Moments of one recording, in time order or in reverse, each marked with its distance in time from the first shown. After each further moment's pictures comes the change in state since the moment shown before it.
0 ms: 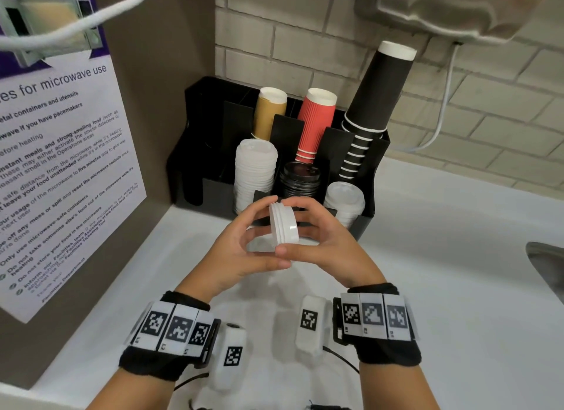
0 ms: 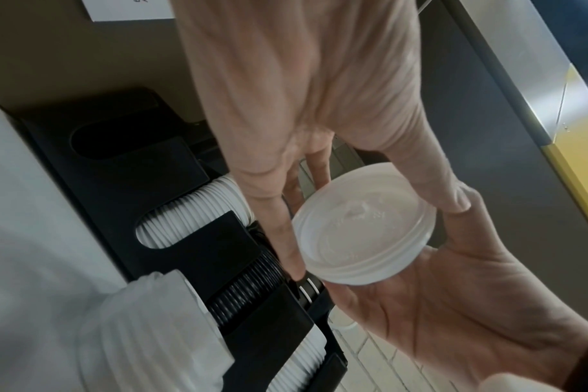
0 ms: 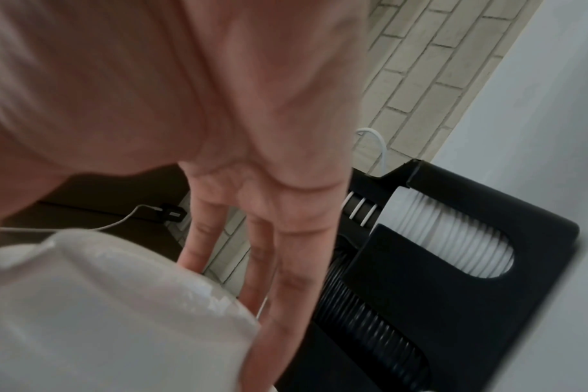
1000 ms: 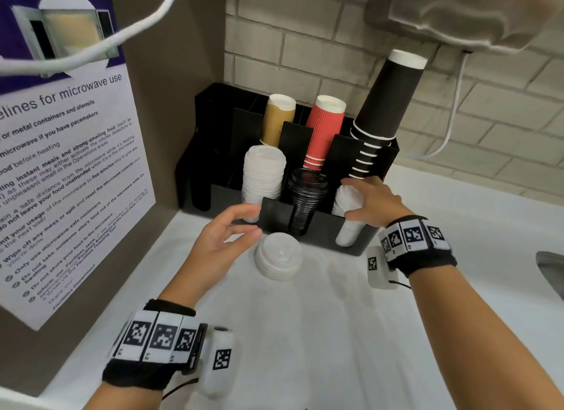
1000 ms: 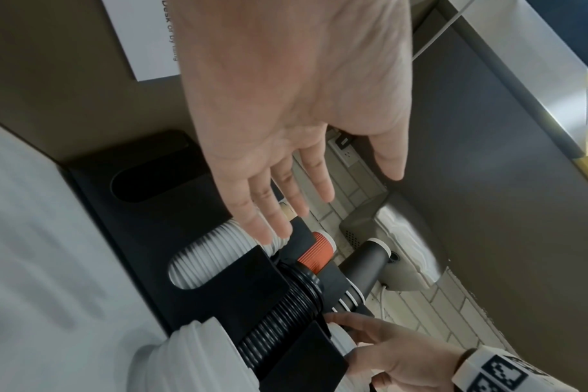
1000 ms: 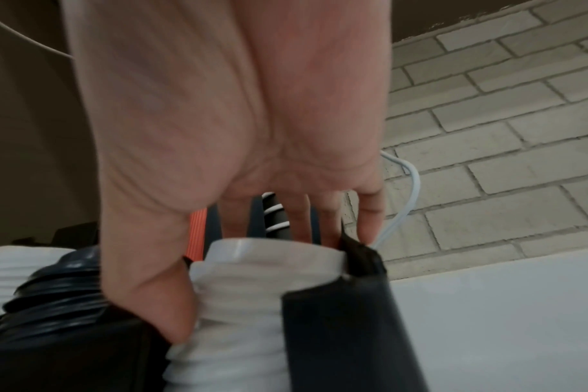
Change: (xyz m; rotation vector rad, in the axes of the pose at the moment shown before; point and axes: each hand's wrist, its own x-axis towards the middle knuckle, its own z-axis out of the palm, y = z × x) left_hand -0.007 0.013 -0.024 0.108 0.242 -0.027; right_hand 0.081 0.023 -0.104 -1.107 0.125 0.378
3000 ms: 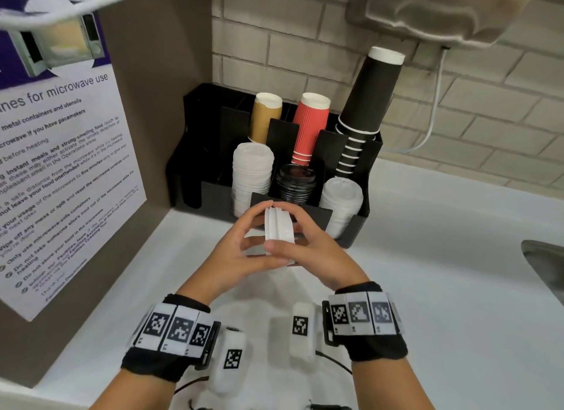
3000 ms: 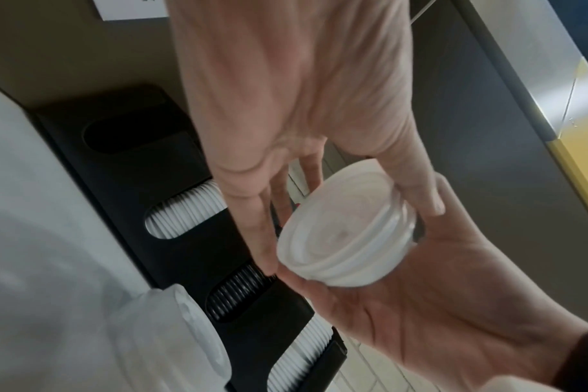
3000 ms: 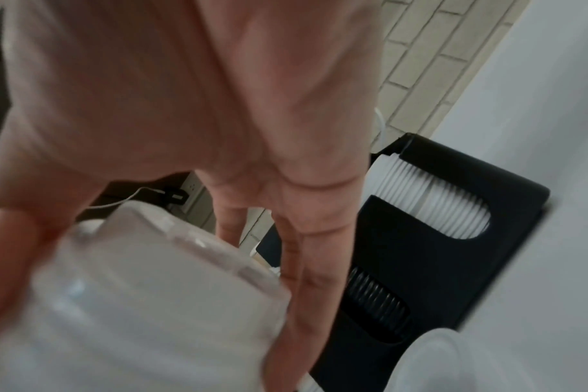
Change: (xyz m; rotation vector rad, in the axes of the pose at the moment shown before) left_hand -0.005 -0.012 0.031 -0.060 -0.222 -0.001; right_hand -0.112 -0.079 0.045 1.126 -0.217 -0.280
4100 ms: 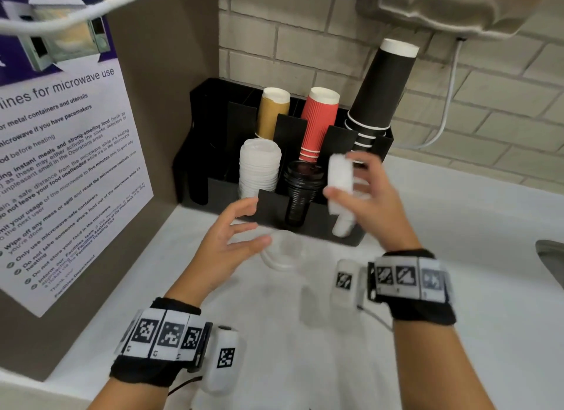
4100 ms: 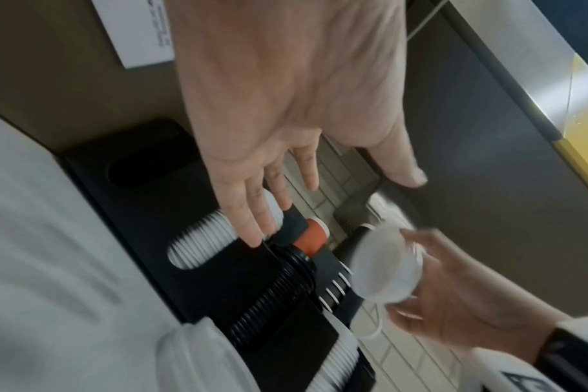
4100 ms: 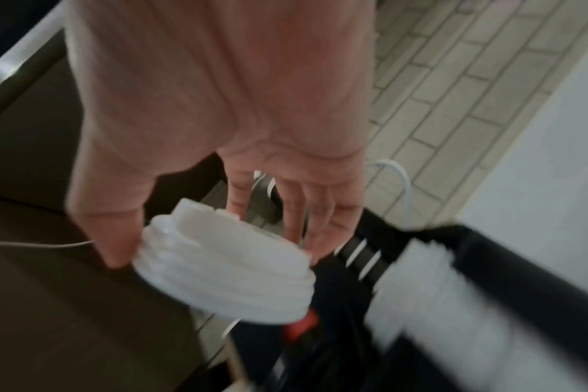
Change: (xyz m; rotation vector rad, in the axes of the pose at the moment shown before) left_hand -0.007 0.001 -0.017 0.043 0.186 0.009; right_hand 0.017 -0.018 -0.066 -0.195 0.478 -0.246
